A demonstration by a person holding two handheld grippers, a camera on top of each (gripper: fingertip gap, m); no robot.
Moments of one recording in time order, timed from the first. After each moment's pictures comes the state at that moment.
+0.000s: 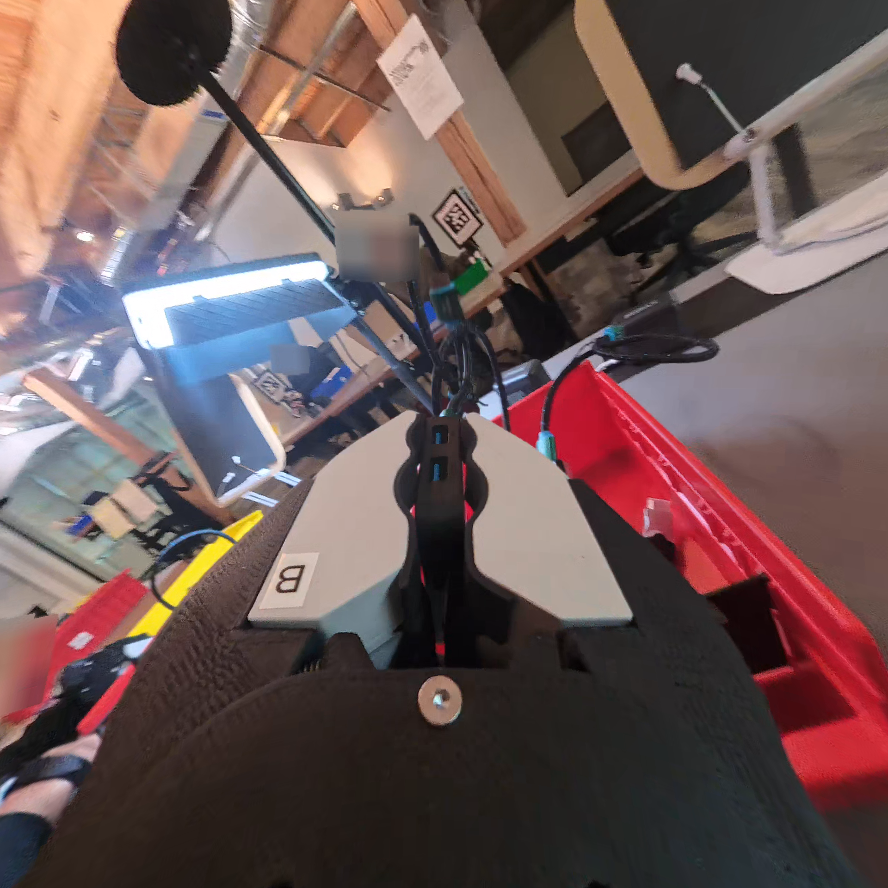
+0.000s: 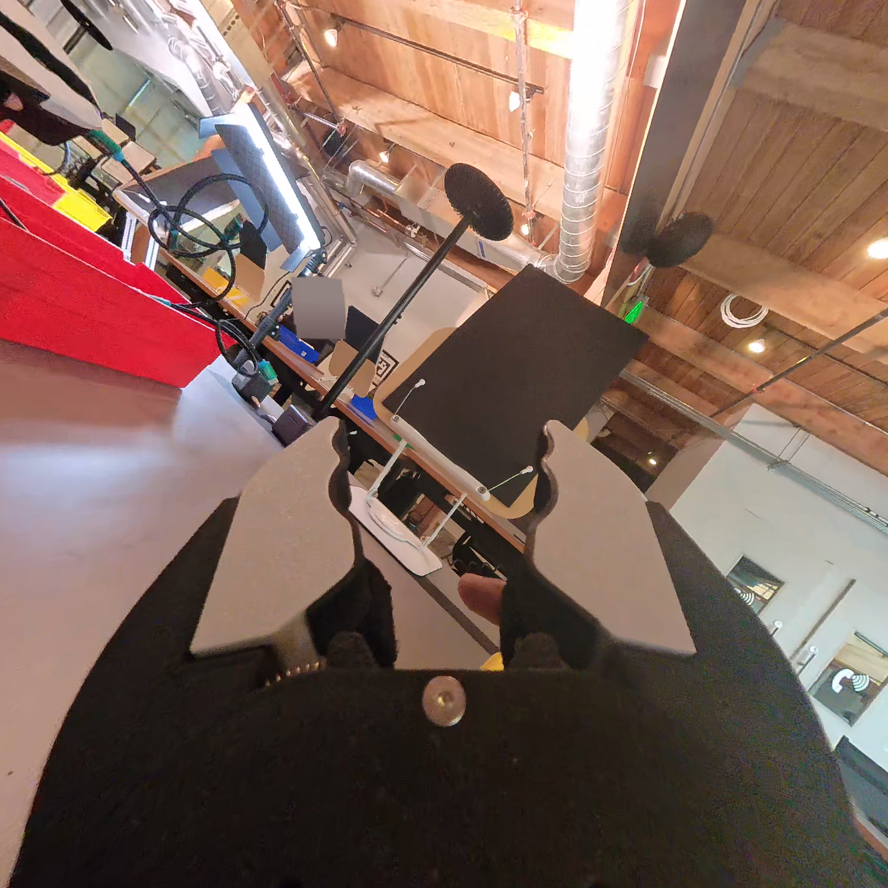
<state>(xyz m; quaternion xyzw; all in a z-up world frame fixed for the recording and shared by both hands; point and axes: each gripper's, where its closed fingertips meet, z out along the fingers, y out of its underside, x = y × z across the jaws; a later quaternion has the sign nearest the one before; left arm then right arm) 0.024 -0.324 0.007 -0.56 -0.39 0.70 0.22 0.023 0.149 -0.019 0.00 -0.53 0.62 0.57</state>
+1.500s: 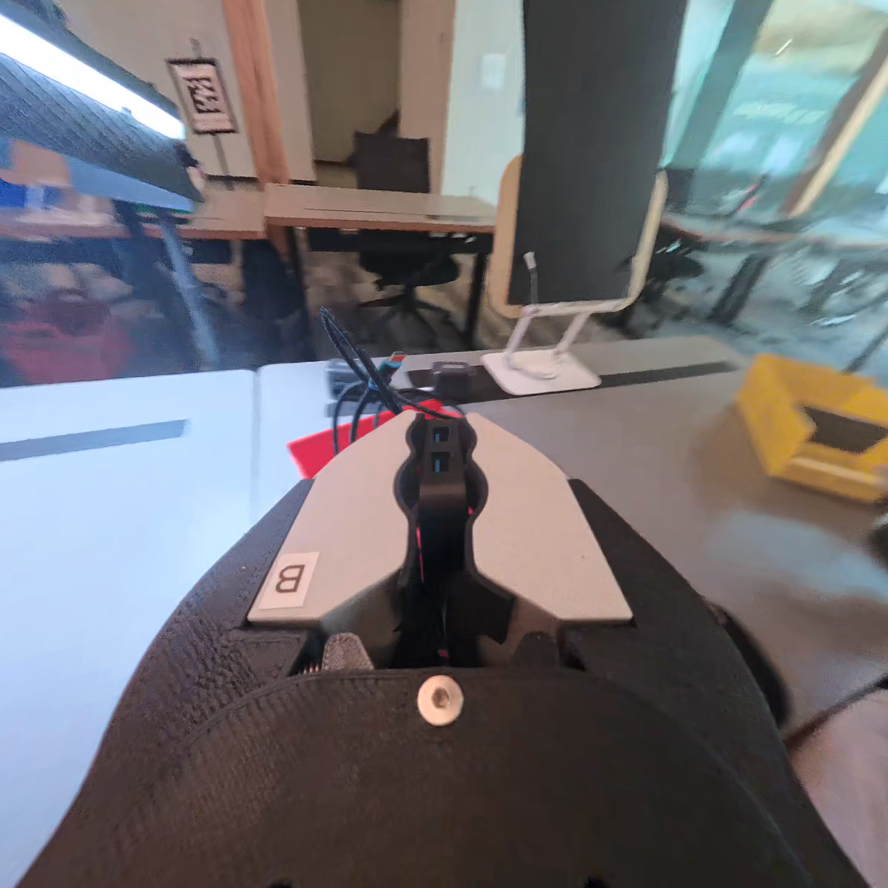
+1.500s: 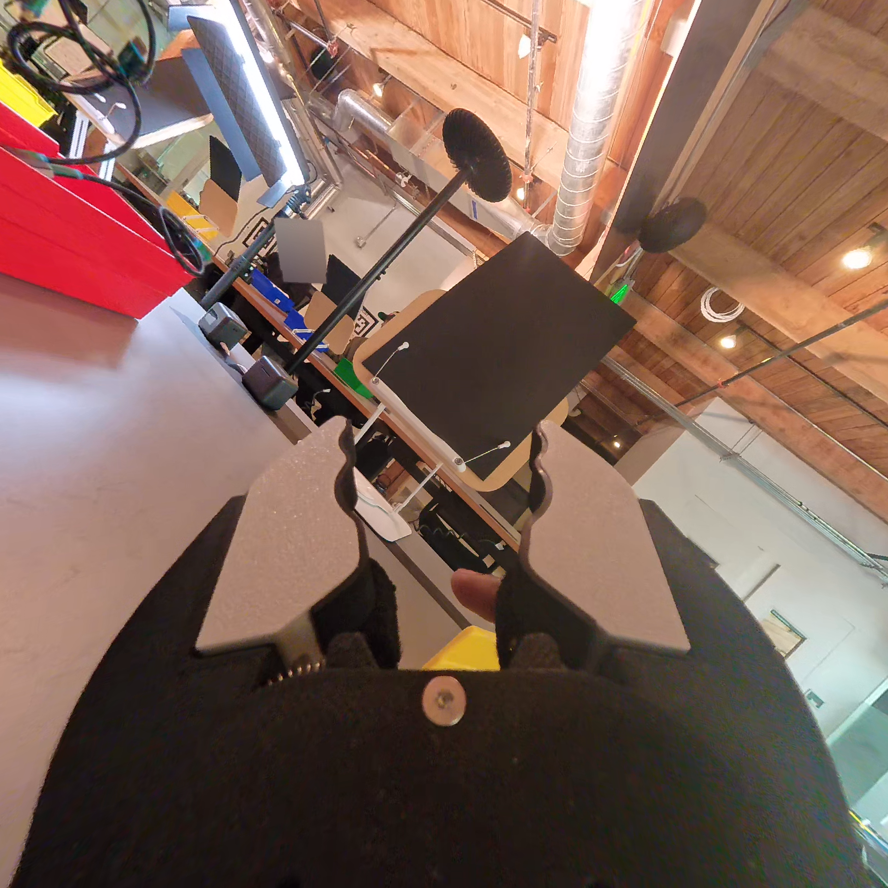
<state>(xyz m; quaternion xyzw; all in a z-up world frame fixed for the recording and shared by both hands) 0.098 -0.415 0.102 -0.57 -0.50 0.38 0.54 0.010 0.149 -0.029 0.00 -0.56 0.56 0.61</state>
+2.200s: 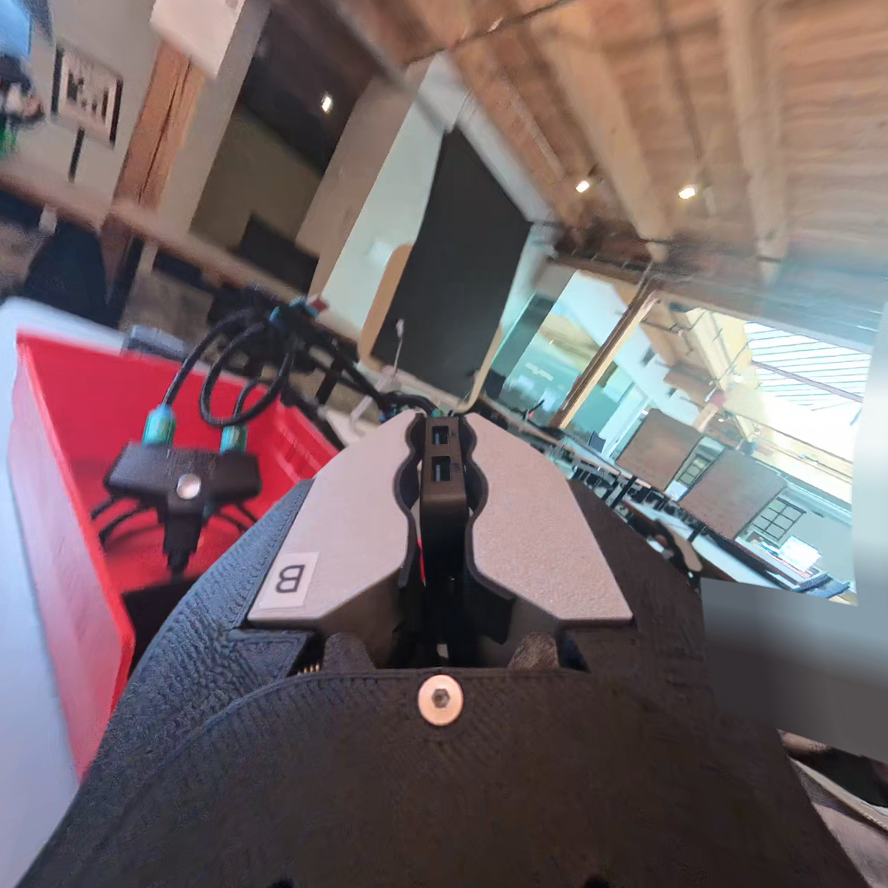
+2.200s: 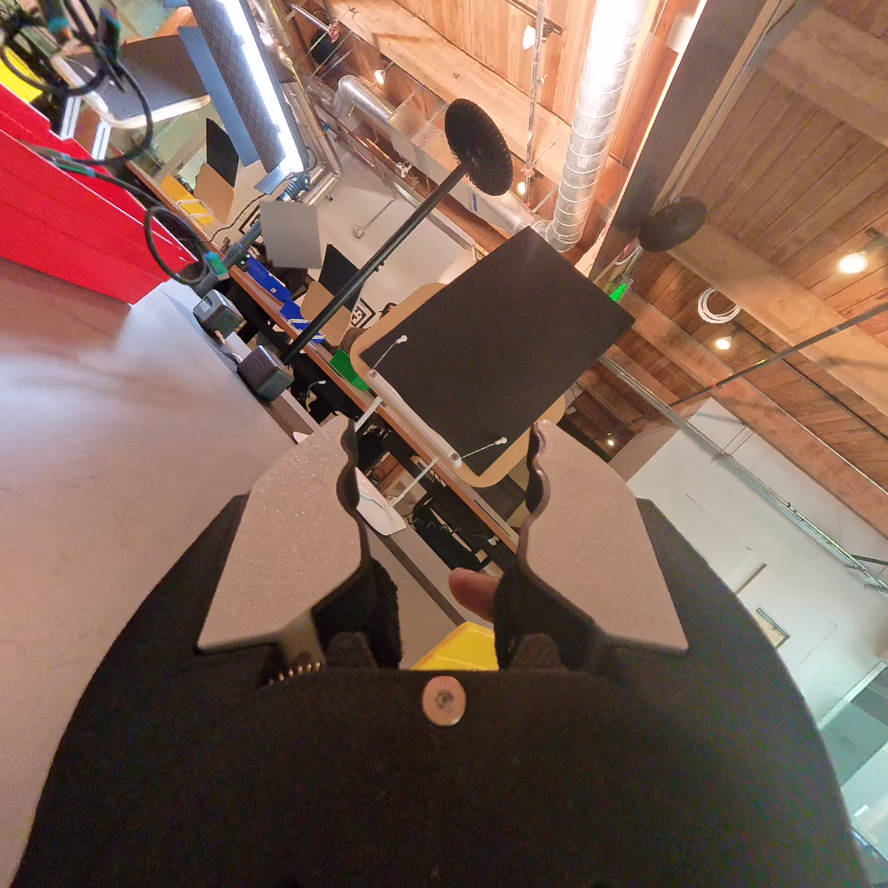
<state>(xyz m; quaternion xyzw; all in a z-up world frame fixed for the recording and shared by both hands) 0.129 -0.353 0.024 -0.38 -0.47 0.26 0.75 0.008 0.148 -0.030 0.01 -0.56 0.55 0.62</state>
